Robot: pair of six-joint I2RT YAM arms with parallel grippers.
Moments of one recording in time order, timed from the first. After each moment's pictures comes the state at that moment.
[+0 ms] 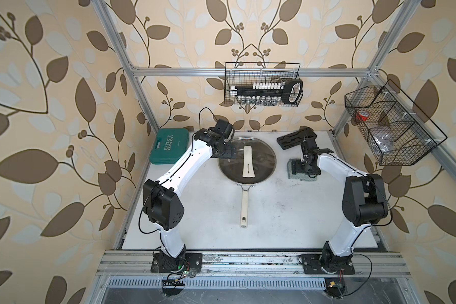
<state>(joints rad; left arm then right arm) -0.45 1.80 1.81 -1.09 -0.16 -0.46 0.09 1.82 1.31 -0.73 0.17 0.20</state>
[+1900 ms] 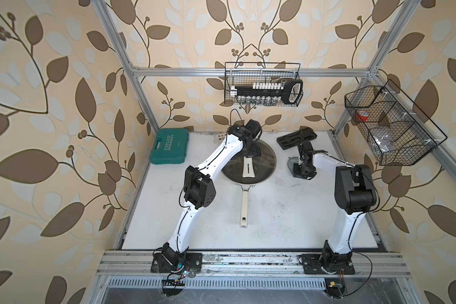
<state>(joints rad) -0.60 2.31 2.41 -1.29 -0.10 -0.68 0.06 1.97 1.34 -0.69 0.10 0.26</state>
